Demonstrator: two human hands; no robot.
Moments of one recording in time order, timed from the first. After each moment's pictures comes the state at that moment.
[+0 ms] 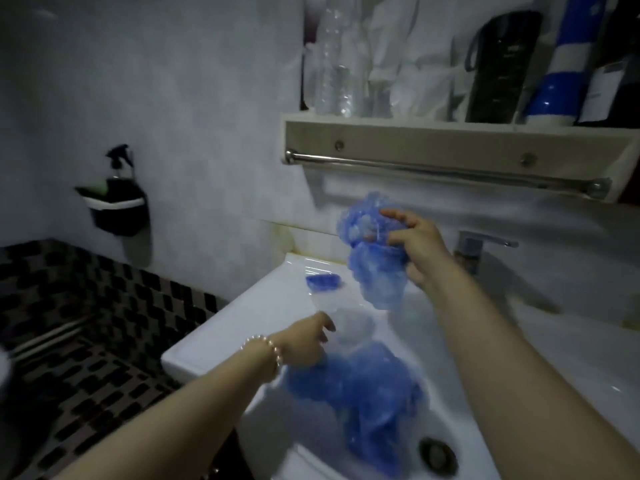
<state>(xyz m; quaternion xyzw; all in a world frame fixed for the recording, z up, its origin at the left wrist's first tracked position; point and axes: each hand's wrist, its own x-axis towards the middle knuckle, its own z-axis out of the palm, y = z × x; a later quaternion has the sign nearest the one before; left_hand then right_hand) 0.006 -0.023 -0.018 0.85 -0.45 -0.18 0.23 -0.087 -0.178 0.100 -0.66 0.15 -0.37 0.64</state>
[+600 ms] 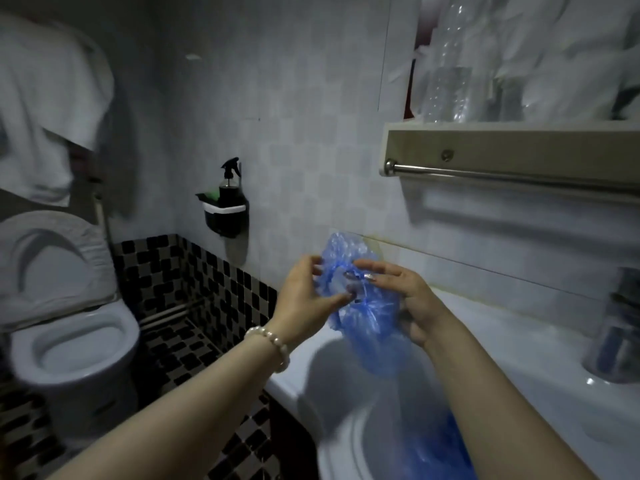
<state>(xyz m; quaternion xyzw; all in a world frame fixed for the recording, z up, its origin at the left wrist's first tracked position) 0.068 0.062 0.028 0.77 -0.26 0.12 0.56 -0.002 -0.087 0.053 -0.61 -0.06 -0.09 0.79</state>
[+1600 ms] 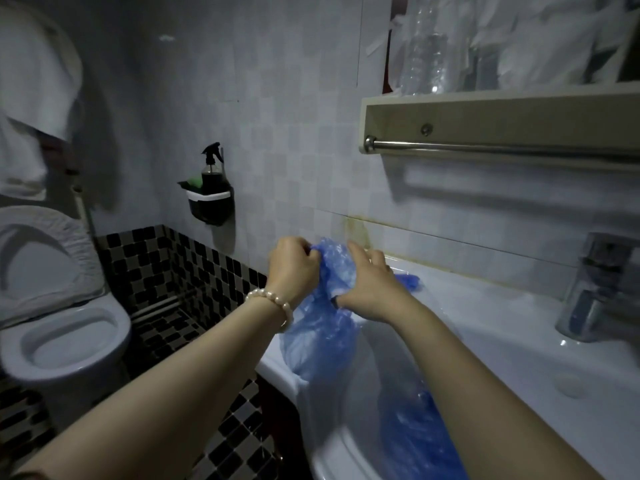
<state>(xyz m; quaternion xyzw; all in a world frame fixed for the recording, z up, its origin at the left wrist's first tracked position) 0.049 0.045 0.057 0.85 -0.17 0.15 0.48 0.000 -0.074 0.038 -0.96 0.13 -0.13 0.23</state>
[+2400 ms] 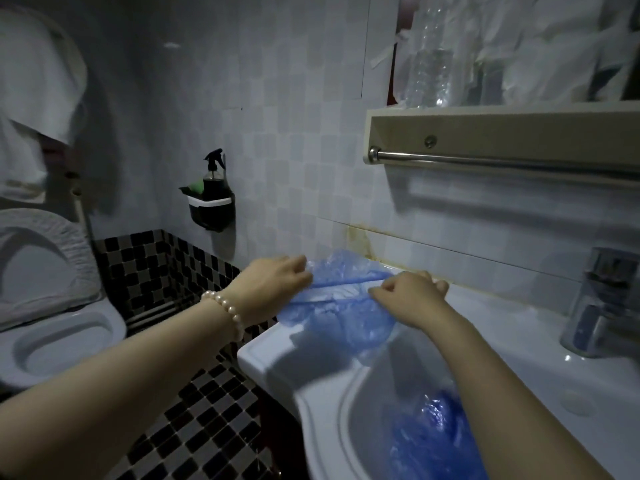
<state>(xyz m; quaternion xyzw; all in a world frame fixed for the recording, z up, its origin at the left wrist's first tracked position) 0.094 0.098 0.041 0.79 -0.51 0.34 -0.02 -0.005 -0.115 0.042 -0.97 0.19 -0.10 0.06</state>
